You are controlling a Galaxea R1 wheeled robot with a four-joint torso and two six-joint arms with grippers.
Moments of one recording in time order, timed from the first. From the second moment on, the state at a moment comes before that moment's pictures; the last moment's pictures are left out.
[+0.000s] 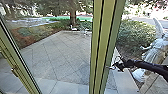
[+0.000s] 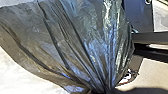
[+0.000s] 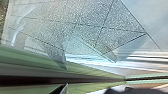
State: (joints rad) left arm 1.56 2.82 -2.47 -0.25 0.00 0.20; right arm -0.23 2.61 -2.23 -0.08 -0.59 0.97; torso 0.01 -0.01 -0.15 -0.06
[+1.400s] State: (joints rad) left arm 1.56 2.83 -2.47 -0.25 0.00 0.20; right arm 0.06 2.44 -2.25 -0.21 -0.79 0.79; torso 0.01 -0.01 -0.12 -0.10
